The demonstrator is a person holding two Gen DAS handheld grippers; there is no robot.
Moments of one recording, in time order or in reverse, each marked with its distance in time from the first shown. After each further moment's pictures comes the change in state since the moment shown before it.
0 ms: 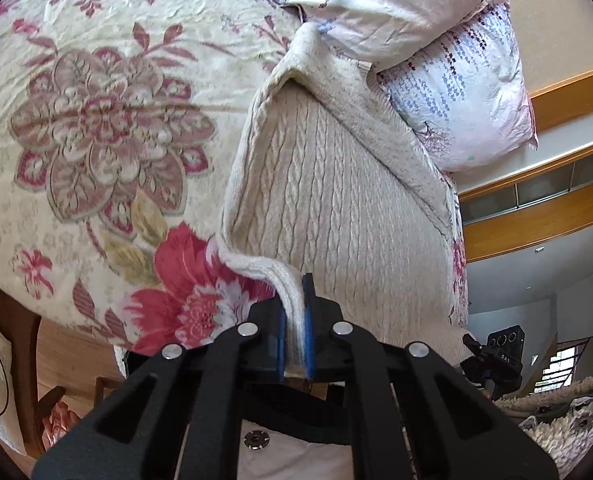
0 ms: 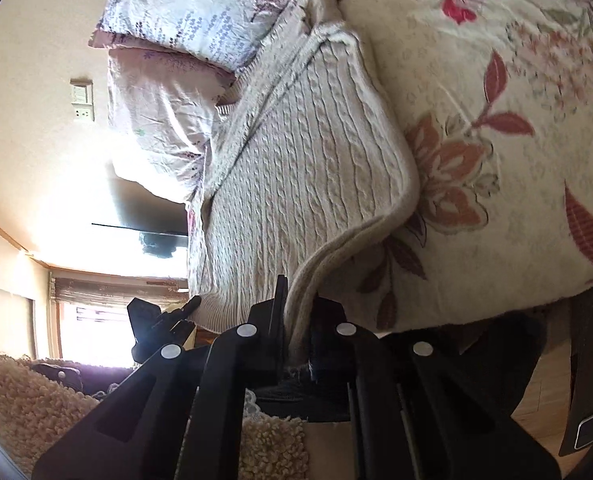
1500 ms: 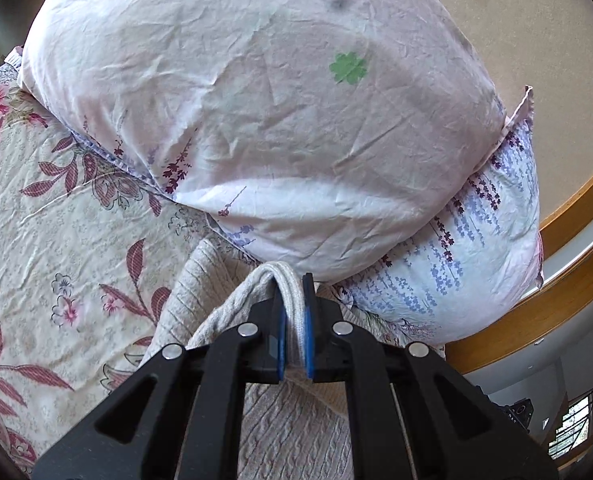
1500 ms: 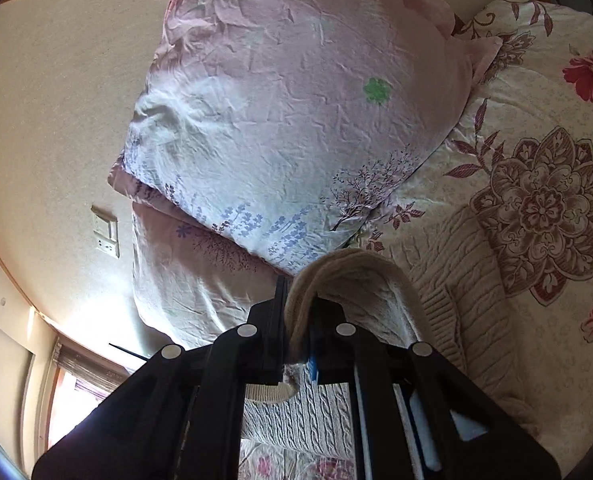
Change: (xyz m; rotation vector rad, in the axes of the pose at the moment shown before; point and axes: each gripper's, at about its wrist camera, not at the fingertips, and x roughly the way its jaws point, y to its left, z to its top) left arm 0.080 -0.090 0.234 -0.016 -0.374 -0.022; right arm 0.070 0.069 0.216 -0.078 -0.426 0.091
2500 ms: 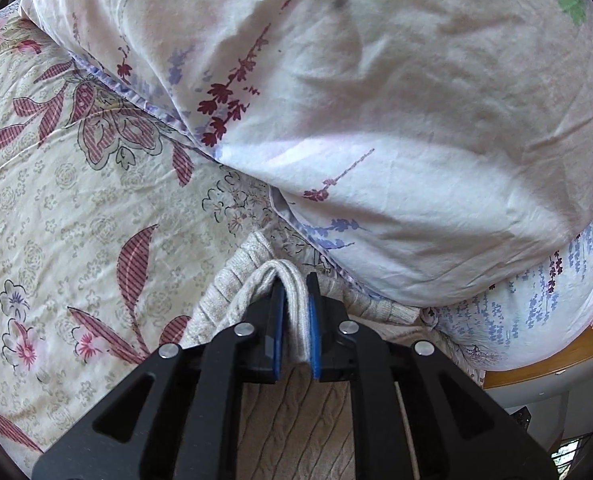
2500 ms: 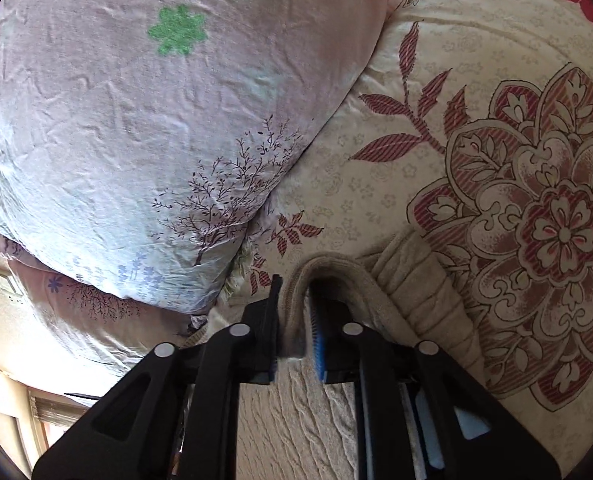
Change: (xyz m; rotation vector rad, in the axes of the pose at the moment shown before) left arm 0.116 0.029 0.004 -0.125 0.137 0.160; right arm 0.093 -0.070 0.026 0.204 0.102 -0.276
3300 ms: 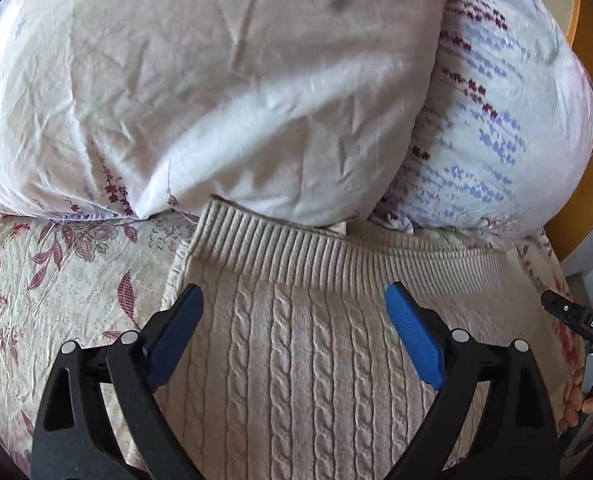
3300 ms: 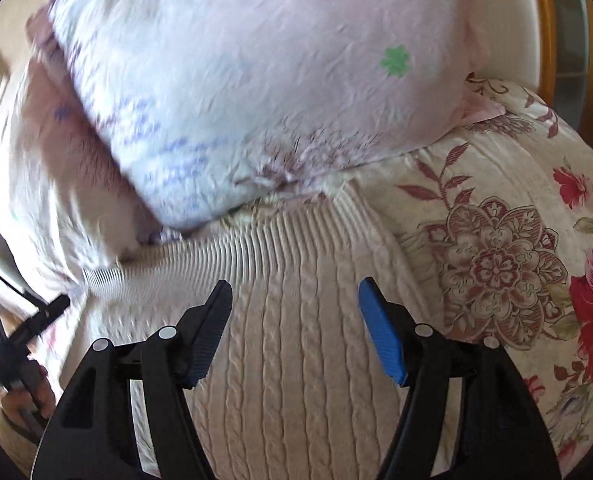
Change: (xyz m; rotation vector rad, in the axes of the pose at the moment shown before) left arm -0.018 -0.115 -0.080 0.630 -0.047 0.184; right arm -0.027 0.074 -0.084 -0.622 -0.081 -0.329
